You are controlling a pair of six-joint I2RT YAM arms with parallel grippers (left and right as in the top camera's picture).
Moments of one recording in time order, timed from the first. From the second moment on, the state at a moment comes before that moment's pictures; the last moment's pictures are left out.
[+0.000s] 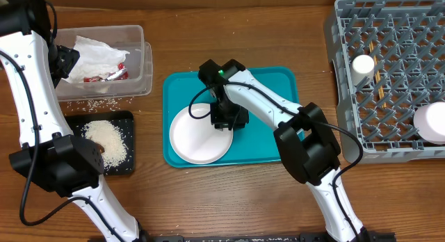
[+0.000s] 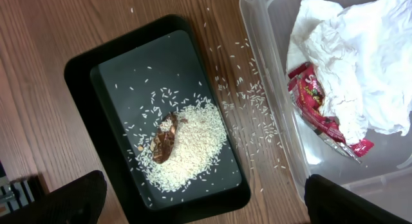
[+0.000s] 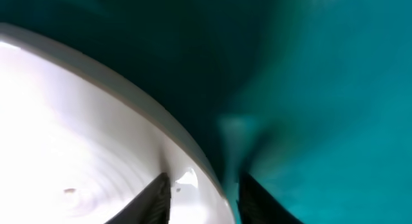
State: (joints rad) left arm 0.33 2.11 2.33 -1.69 -0.29 -0.97; right arm 0.67 2.36 1.93 -1.25 -0.11 0.61
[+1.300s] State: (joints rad) left arm 0.33 2.11 2.33 -1.69 -0.29 -0.97; right arm -0.38 2.17 2.56 -1.30 0.36 0.43
